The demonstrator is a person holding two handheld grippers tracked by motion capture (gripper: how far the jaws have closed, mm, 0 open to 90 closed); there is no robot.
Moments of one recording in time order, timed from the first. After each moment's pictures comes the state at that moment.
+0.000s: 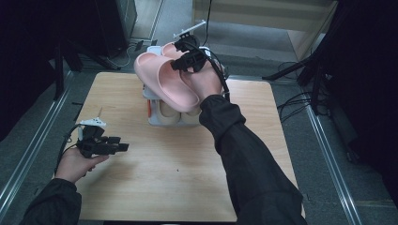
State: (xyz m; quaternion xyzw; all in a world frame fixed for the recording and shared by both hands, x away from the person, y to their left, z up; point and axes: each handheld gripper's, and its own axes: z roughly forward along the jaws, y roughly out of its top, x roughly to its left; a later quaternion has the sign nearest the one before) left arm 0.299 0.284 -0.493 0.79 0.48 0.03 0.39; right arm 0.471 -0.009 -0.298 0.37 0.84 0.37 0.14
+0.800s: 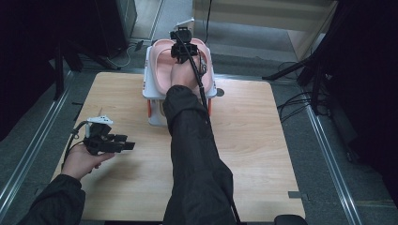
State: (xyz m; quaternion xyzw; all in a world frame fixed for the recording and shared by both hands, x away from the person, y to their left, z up) left arm 0.309 0.270 -0.489 0.80 0.46 0.02 0.39; right arm 0.526 0.031 -0.324 0.57 0.72 0.31 0.24
